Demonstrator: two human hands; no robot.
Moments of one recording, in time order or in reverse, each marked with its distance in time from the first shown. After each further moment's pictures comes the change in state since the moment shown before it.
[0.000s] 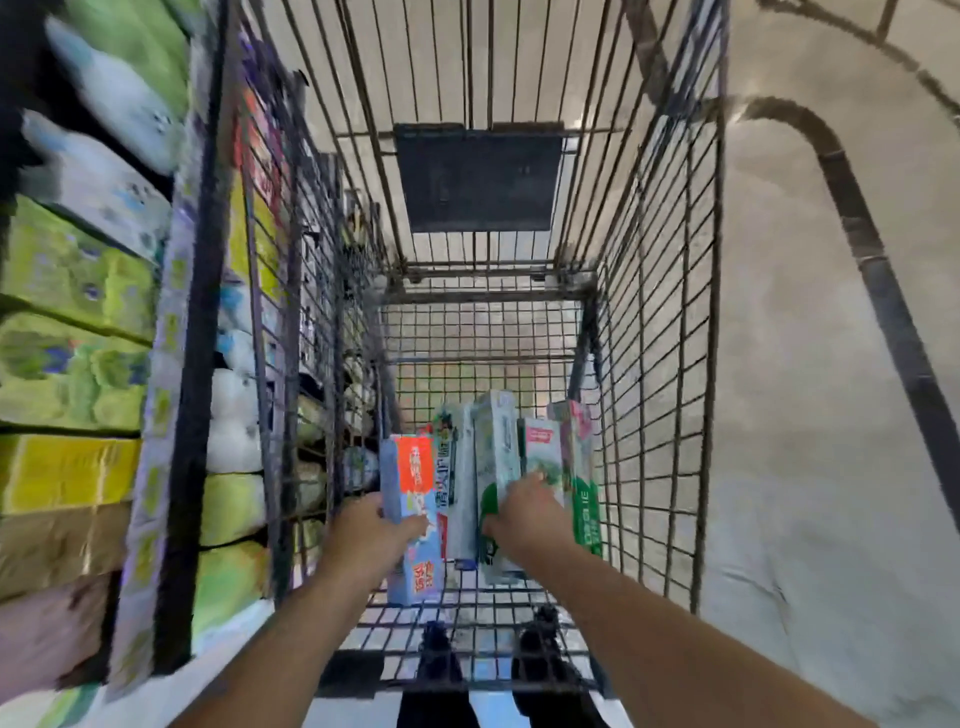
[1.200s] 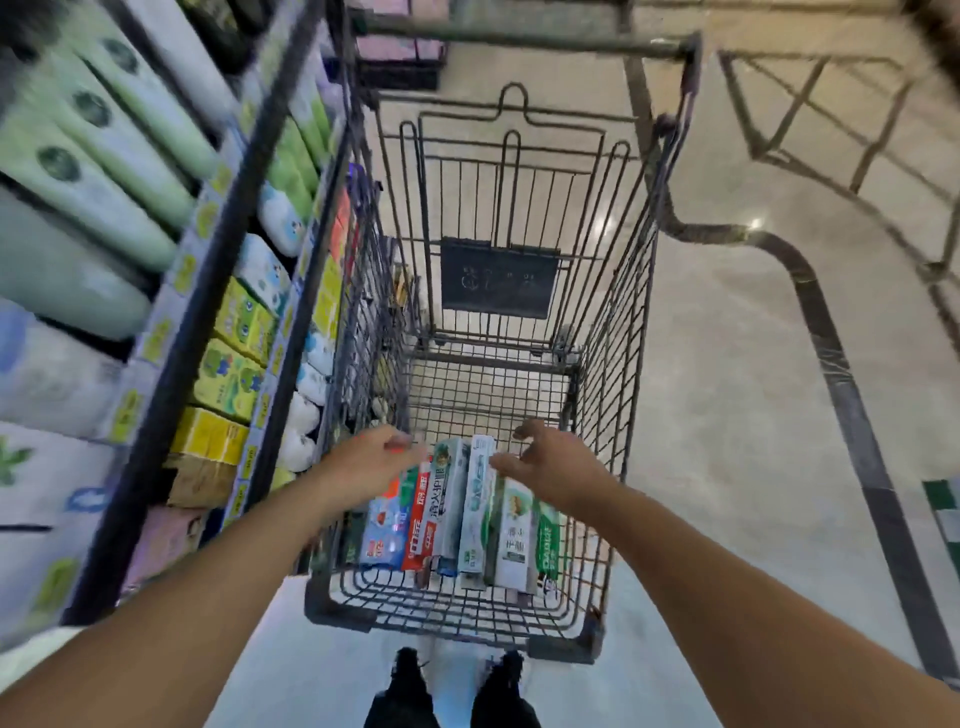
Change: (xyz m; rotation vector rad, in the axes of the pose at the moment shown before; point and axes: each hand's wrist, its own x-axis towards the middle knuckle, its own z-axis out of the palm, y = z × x) left_hand -0.110 0.095 -0.069 0.283 -0.015 0.308; right_hand -0.125 -0.027 -0.172 -0.046 0.069 -0.455
